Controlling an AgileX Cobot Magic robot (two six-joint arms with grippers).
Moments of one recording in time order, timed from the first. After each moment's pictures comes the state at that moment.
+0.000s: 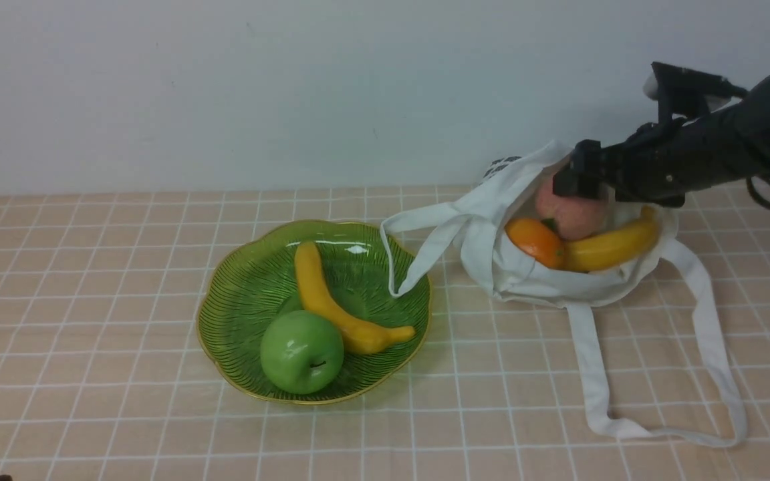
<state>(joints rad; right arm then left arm) 0.08 1.96 -1.40 0.74 0.53 -0.55 -0.05 -0.02 0.03 0.01 0.37 -0.04</state>
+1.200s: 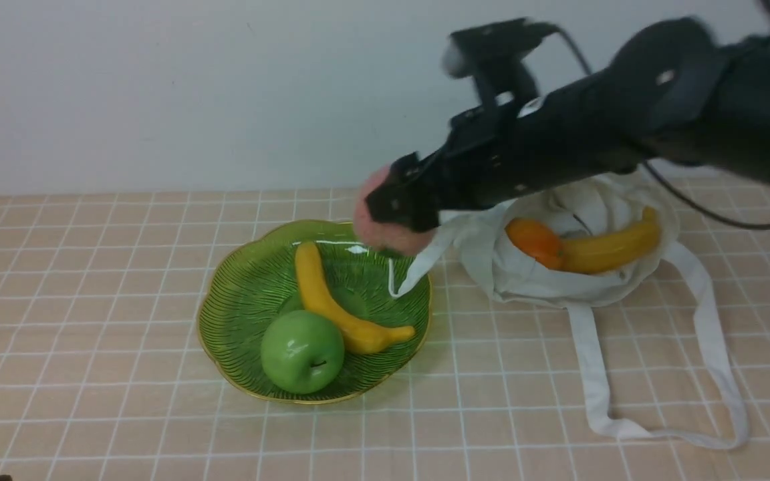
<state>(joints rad) 0.54 1.81 -1.45 0.64 0.58 -0.60 -0.05 -0.02 0.03 0.01 0.37 -0.04</state>
